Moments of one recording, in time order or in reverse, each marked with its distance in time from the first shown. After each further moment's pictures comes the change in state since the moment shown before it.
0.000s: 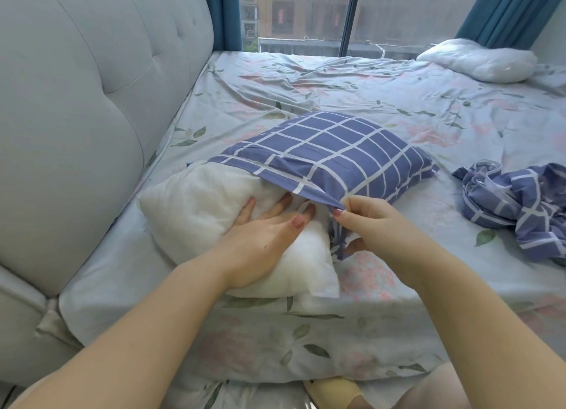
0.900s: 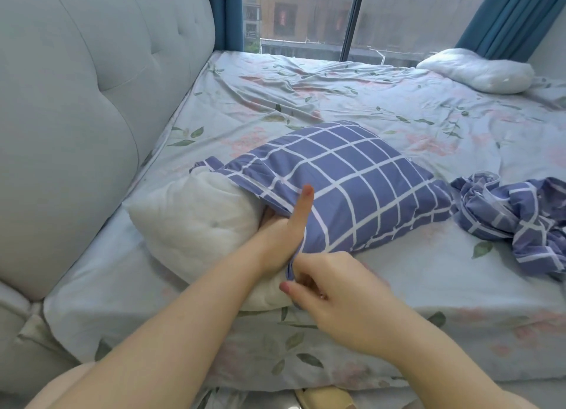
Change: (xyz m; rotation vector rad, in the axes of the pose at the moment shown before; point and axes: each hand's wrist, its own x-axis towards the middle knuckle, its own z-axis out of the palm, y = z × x) left_hand 0.033 0.036 0.006 -0.793 0.274 -0.299; right_hand -0.042 -0.015 0.047 -0.710 -0.091 -0.340
